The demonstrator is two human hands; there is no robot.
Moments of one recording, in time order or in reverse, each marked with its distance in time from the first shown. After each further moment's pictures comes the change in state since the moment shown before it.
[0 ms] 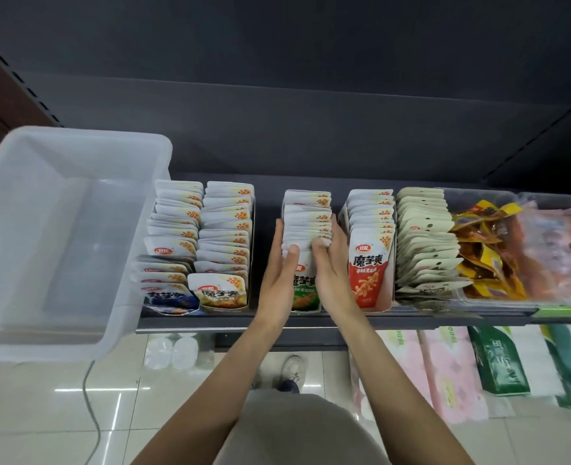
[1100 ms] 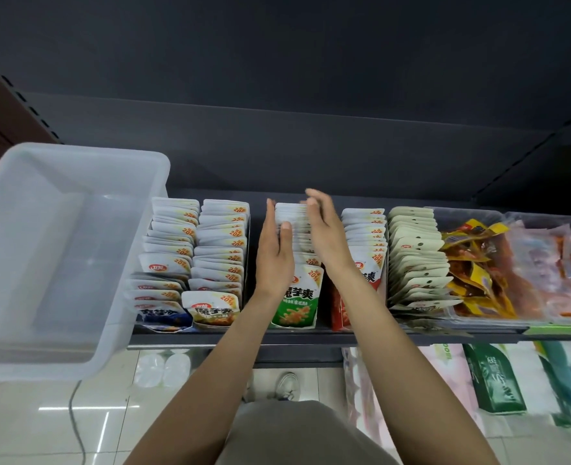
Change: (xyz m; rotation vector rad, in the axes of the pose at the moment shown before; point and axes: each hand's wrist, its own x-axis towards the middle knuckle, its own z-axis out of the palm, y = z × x) left_hand 0.059 0.017 0.008 0.297 0.133 0.173; right_hand 0.074 -0.039 -0.009 -0.061 -0.011 -0.056
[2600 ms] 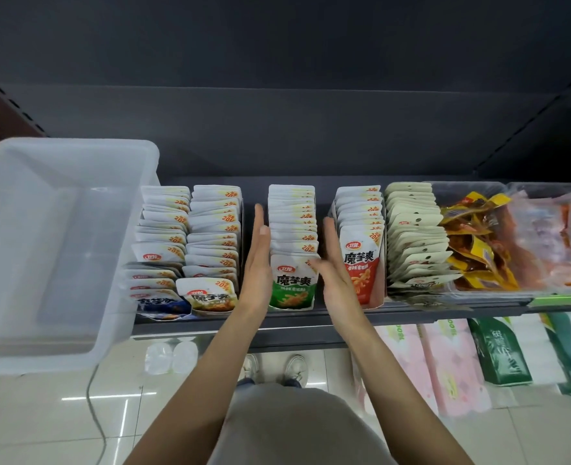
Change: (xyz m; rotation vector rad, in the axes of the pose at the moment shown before) left_hand -0.036 0.000 -0.020 -0.417 -0.164 -0.188; right_hand -0.096 0.029 -0.013 0.374 -0.125 0.141
